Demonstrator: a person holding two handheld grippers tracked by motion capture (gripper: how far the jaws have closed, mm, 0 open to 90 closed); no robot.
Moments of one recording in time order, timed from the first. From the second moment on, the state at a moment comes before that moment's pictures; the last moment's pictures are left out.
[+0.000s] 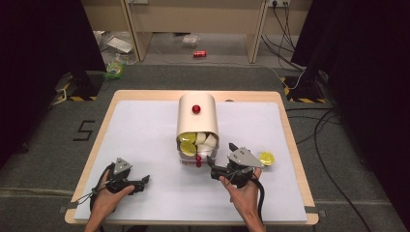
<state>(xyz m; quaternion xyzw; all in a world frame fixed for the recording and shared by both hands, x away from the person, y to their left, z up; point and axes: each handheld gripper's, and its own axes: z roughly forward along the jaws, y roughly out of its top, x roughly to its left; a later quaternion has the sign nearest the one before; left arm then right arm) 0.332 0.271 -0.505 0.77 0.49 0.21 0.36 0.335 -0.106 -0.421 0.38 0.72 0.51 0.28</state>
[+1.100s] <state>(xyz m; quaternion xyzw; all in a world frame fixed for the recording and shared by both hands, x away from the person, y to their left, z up) 0.332 0.271 -0.505 0.77 0.49 0.21 0.36 0.352 -0.103 -0.421 0.39 0.71 0.51 0.28</state>
